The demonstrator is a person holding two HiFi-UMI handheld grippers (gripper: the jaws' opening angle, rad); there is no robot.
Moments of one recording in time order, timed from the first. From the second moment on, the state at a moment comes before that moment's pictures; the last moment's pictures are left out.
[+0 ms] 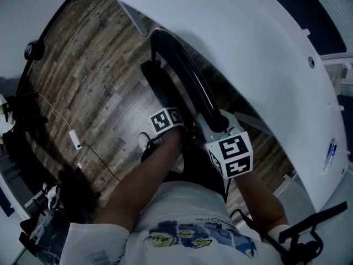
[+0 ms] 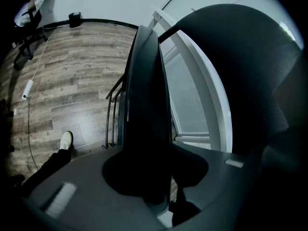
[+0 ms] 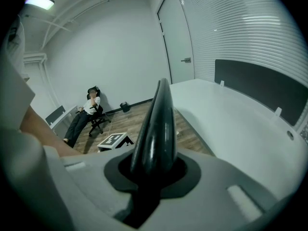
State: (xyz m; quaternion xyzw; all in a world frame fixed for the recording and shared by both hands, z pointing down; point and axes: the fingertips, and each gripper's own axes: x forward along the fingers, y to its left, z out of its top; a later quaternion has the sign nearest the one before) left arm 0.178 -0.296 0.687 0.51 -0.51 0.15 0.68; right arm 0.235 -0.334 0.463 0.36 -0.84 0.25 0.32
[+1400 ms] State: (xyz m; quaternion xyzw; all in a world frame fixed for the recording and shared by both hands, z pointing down) left arm 0.274 -0.394 0.698 0.44 -0.48 0.17 0.74; right arm 0.312 -0.438 0.476 0.26 -0.88 0.19 0.34
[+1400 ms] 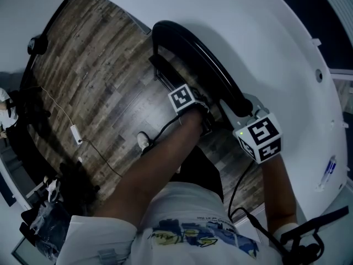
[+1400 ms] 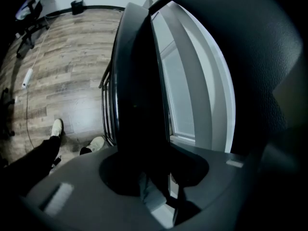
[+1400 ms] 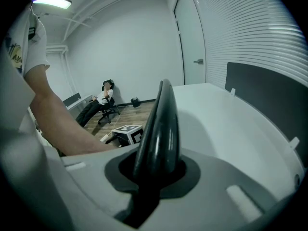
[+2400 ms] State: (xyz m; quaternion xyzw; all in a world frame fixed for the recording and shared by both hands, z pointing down) left arm 0.230 -0.396 0.639 0.67 -0.39 0.15 0.61; right arm 0.337 -0.469 0.486 0.28 -0.88 0.21 0.33
